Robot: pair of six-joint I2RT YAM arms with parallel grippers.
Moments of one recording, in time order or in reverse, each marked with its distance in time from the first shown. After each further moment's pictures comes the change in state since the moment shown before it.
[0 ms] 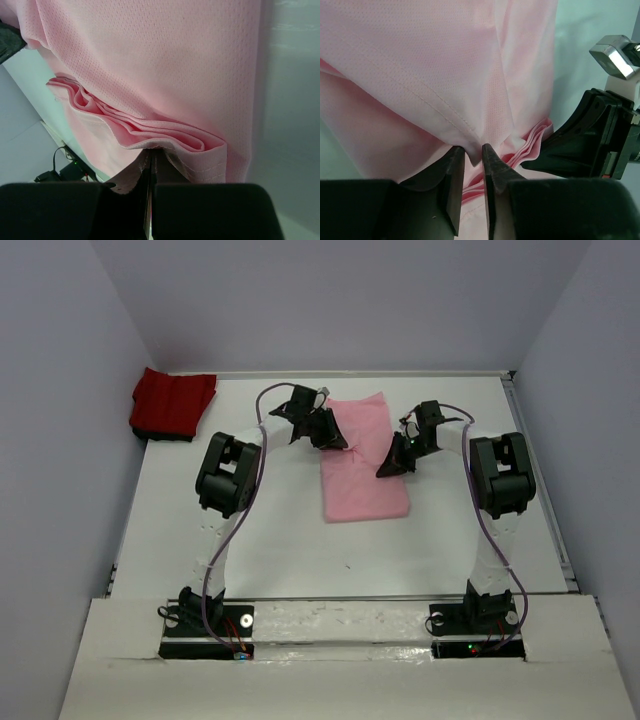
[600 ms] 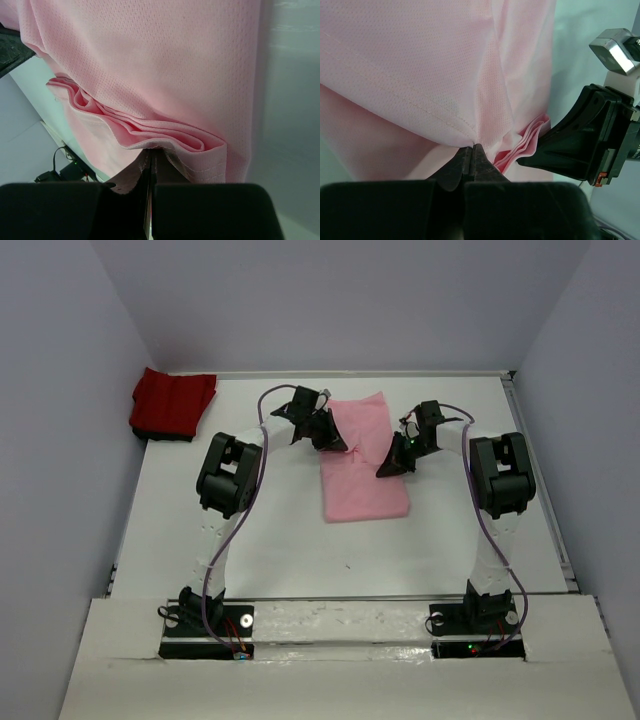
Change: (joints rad) left arm -0.010 0.000 0.000 -0.012 0.009 -0.021; right arm 0.000 0.002 0.003 0.000 0.000 0.000
